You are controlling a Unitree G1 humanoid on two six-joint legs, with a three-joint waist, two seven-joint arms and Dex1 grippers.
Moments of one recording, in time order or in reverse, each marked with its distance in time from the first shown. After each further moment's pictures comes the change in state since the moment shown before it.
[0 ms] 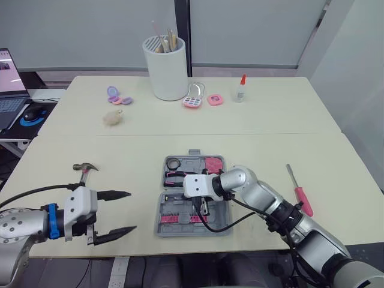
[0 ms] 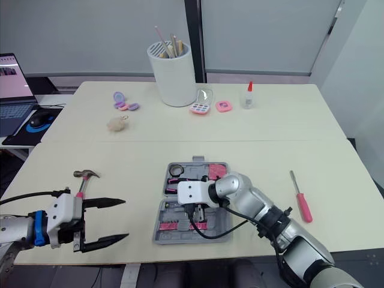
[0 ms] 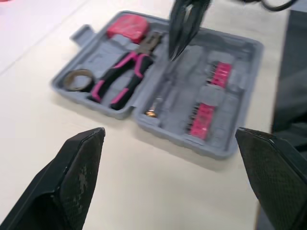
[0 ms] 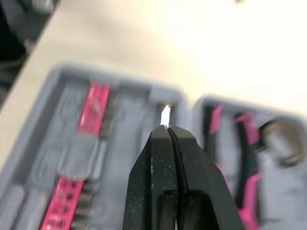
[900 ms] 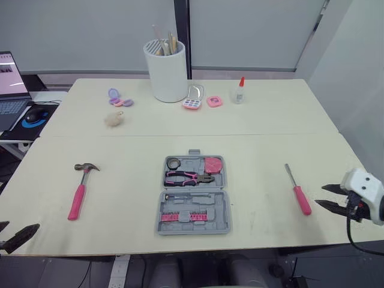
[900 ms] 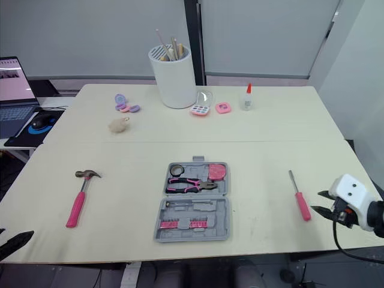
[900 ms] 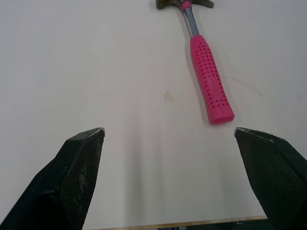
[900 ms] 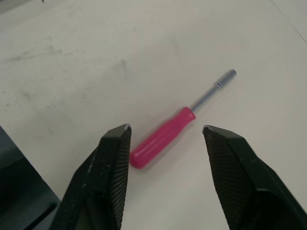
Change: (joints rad) left arm 0.124 0.053 0.363 0.553 0.020 0.221 0.192; right arm 0.865 -0.718 -1.013 -0.212 0.273 0.107 0.113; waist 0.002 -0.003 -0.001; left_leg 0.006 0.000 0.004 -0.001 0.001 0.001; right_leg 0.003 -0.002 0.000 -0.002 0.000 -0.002
